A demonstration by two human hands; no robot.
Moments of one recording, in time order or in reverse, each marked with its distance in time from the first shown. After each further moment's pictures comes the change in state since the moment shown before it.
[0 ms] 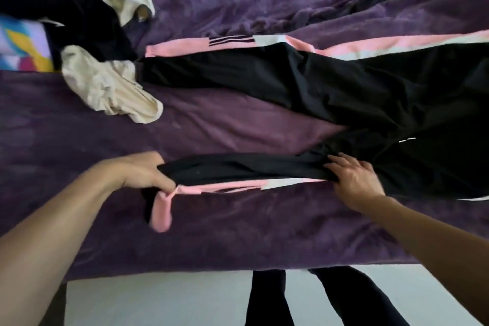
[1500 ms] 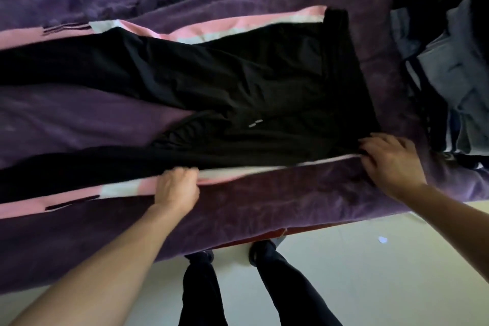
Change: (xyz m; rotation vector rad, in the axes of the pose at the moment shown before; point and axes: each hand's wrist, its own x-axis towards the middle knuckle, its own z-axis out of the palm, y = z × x) left_hand 0.071 0.314 0.259 0.438 0.586 0.178; right_hand -0.130 0.364 -0.005 -0.043 0.459 0.058
